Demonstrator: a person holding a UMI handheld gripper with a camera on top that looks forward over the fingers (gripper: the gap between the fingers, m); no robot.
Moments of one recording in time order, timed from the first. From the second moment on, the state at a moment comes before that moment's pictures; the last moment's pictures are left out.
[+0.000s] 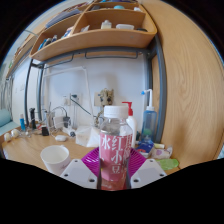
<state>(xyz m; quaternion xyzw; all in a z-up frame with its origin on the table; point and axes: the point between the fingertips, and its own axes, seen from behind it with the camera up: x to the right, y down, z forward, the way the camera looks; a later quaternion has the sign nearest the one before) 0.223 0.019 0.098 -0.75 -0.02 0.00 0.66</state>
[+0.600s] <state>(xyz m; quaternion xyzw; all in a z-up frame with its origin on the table) 0.224 -0.034 0.098 -0.75 0.01 -0.01 0.66</state>
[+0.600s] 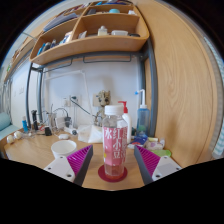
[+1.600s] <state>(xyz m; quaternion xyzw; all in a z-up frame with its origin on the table) 0.177 -0.199 0.142 -0.73 0.05 -0.05 0.68</state>
